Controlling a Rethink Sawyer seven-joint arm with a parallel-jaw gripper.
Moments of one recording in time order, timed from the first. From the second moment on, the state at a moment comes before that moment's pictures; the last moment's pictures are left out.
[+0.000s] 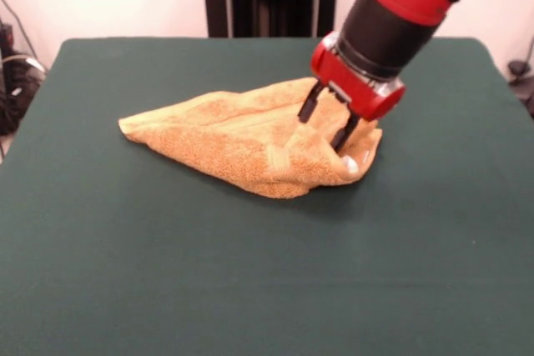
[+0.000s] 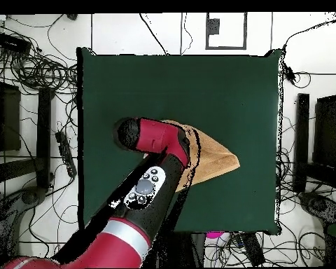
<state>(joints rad) 0.31 -0.20 -0.59 1.33 0.35 0.62 2.37</state>
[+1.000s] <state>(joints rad) 0.29 -0.13 -0.57 1.34 0.35 0.50 2.37</state>
